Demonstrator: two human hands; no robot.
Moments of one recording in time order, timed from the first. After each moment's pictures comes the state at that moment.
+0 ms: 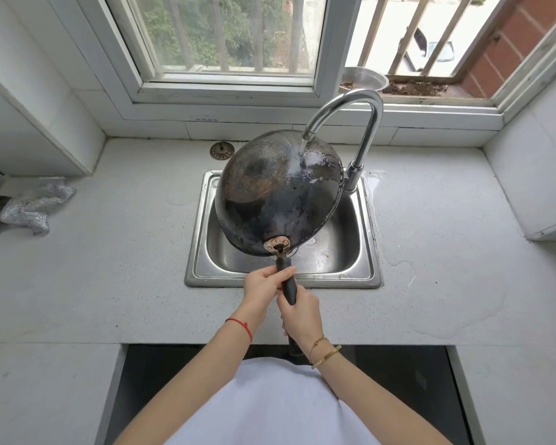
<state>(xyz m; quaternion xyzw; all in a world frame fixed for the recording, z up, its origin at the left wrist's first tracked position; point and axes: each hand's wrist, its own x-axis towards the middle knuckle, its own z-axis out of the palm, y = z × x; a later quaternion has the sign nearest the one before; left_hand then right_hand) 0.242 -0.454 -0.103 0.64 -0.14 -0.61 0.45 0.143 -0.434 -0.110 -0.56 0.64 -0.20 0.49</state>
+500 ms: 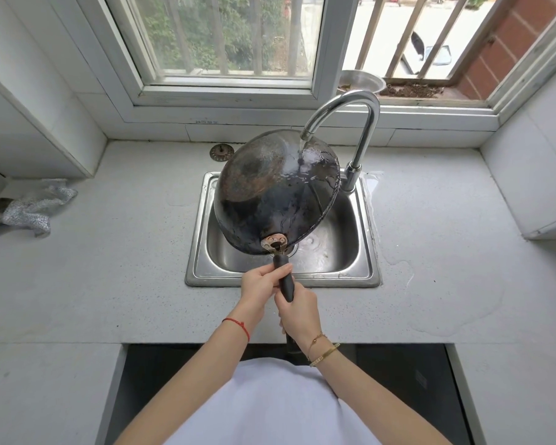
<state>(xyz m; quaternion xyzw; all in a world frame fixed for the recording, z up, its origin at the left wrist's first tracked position) 0.245 -0.450 -0.096 0.64 -0.13 -0.60 0.46 0.147 -0.433 -0.099 -0.56 0.64 -0.21 0.50</state>
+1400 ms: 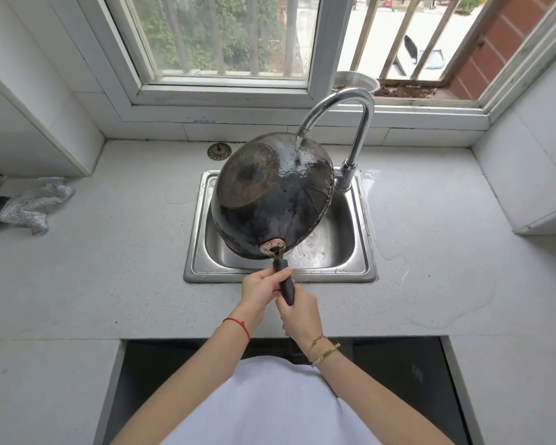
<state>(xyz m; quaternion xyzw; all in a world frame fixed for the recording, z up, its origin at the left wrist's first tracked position) 0.237 -0.436 -0.101 0.61 -0.11 -0.63 0.47 0.140 -0.418 -0.109 -0.58 0.63 -0.21 0.46</state>
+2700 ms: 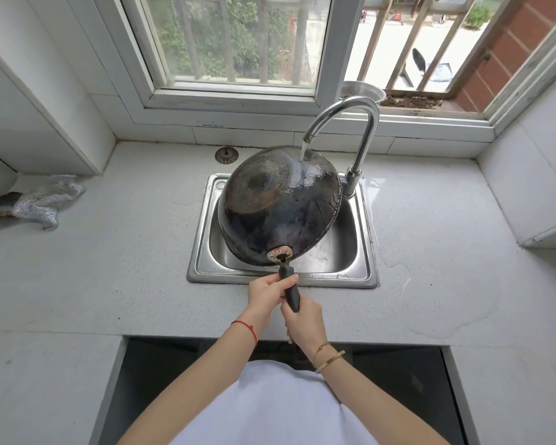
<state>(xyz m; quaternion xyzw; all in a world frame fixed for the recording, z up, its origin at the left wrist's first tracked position) 0.225 -0.432 -0.109 0.65 -0.12 -0.60 0.45 0.128 -0.414 -0.121 -0.55 0.63 -0.21 0.50</state>
